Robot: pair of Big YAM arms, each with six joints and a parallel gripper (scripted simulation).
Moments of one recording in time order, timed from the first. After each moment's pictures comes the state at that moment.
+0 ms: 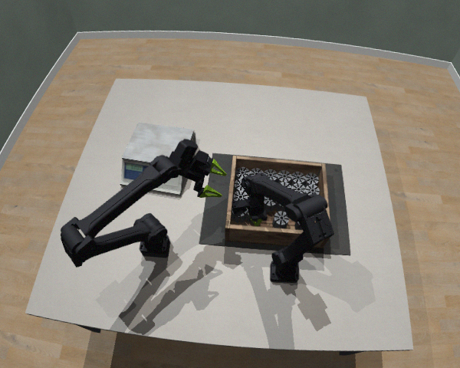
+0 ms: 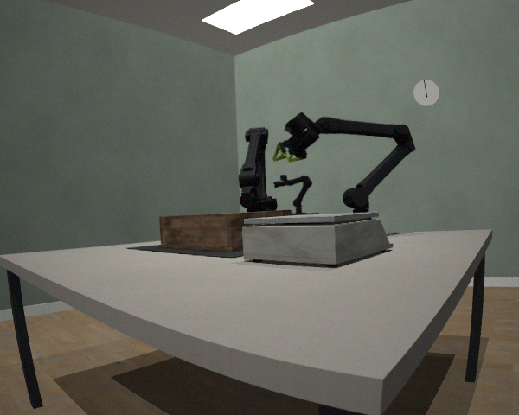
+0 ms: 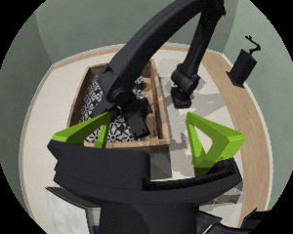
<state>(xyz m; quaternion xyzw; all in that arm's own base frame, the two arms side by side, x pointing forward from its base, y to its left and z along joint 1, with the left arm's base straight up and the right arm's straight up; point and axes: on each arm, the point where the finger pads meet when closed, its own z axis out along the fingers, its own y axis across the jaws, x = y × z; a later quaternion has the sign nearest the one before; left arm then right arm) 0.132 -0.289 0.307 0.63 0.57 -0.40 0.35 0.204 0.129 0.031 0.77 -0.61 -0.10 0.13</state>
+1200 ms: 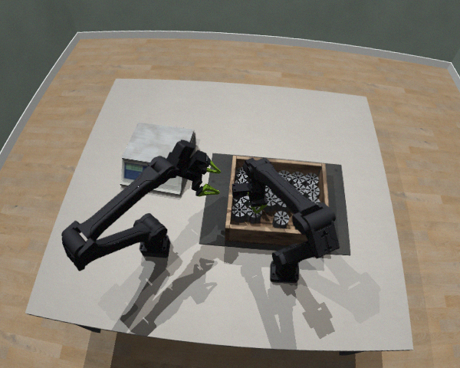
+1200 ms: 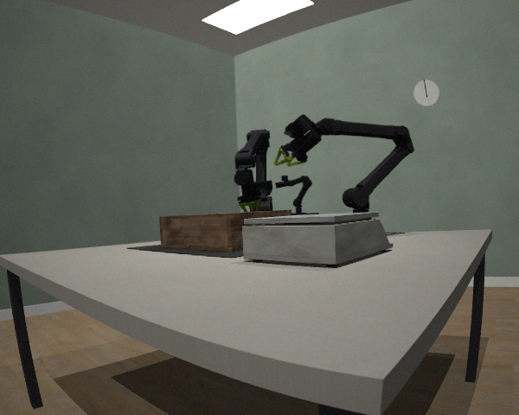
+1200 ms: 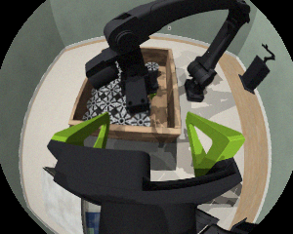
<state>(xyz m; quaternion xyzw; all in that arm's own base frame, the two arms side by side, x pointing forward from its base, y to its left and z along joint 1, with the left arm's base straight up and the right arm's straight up) 0.157 -0.272 0.285 0.60 0.63 -0.35 0.35 0.247 0.139 0.103 0.76 -0.64 -0.07 0.07</state>
